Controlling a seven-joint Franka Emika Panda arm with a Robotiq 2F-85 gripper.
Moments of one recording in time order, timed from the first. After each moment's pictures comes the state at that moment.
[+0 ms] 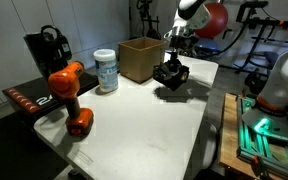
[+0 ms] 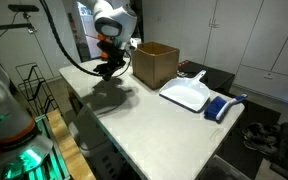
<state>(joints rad) -0.05 -0.01 0.01 -2.23 0.60 2.04 -0.64</state>
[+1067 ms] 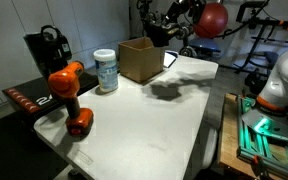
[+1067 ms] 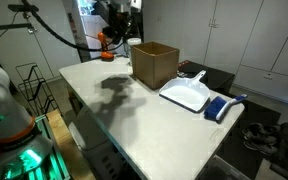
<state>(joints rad) -0.06 -0.24 -0.09 -2.13 0.93 2.06 -0.61</state>
